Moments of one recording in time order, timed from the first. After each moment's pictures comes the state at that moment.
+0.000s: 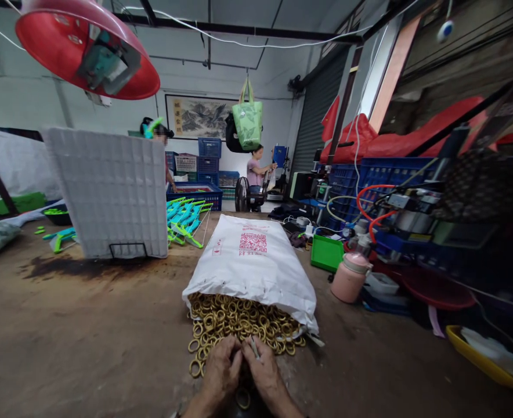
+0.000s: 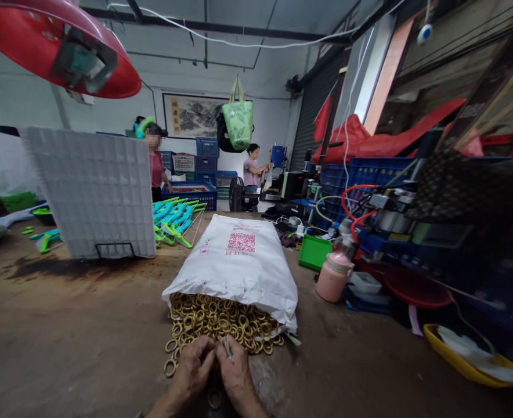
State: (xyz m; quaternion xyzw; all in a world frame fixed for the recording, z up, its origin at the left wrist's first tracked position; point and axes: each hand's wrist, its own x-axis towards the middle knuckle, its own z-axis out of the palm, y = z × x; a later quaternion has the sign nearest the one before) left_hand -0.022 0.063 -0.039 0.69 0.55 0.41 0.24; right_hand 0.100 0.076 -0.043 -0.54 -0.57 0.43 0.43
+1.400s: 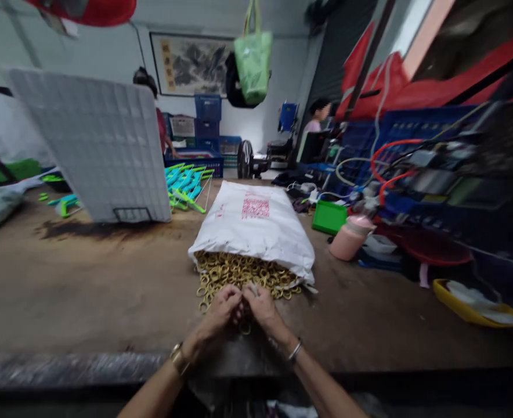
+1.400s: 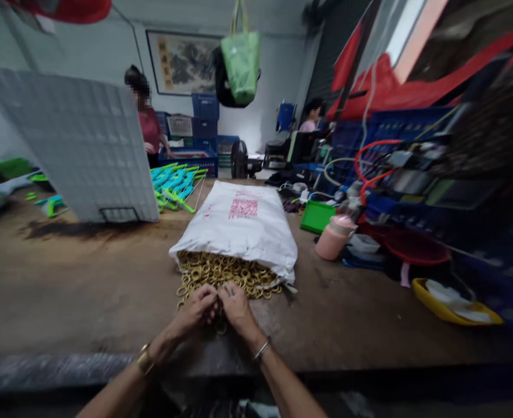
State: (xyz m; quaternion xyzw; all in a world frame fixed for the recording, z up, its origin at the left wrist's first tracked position) left_hand -0.034 0.048 -0.003 0.48 0.47 0.41 0.61; right_hand 0.094 0.069 -0.018 -0.53 -0.58 0.45 0.42
